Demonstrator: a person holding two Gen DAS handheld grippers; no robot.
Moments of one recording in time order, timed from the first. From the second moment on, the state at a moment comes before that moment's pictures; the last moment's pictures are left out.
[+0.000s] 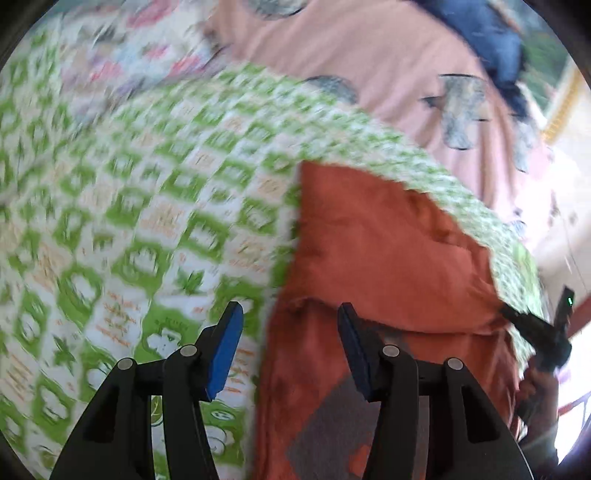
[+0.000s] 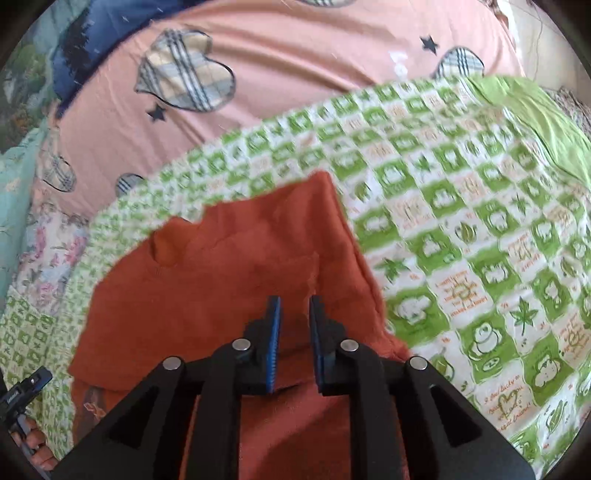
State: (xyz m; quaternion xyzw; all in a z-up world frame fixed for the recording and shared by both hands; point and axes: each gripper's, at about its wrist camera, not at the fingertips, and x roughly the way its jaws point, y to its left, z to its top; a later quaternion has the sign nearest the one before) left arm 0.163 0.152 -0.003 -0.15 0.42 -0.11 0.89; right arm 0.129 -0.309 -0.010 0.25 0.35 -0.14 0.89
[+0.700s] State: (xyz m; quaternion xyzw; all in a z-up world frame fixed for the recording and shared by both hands) left arm 0.227 0.109 -0.030 -0.13 0.46 -0.11 0.87; right arm 0.134 -0.310 -0.028 0.27 0.42 -0.09 0.87
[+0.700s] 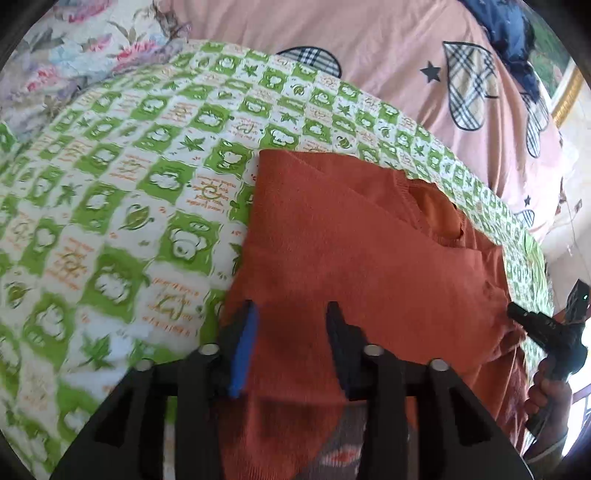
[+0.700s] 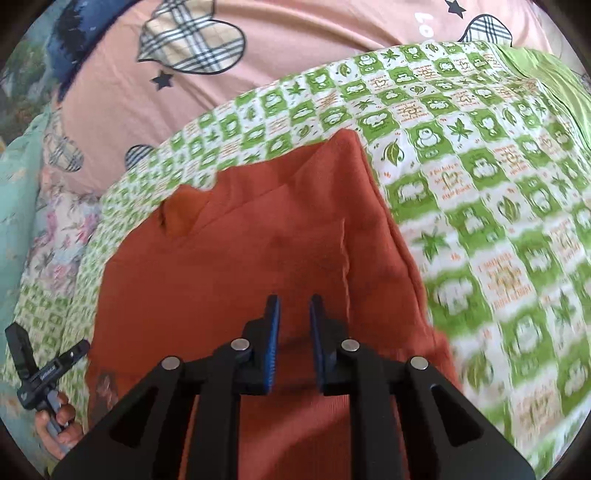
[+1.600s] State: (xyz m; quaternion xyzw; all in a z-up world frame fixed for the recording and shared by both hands) left arm -0.050 0.152 -0.062 -0.10 0.52 -0.24 0.82; right arm -0.138 -0.264 -0.046 0.25 0.48 0.02 0.84
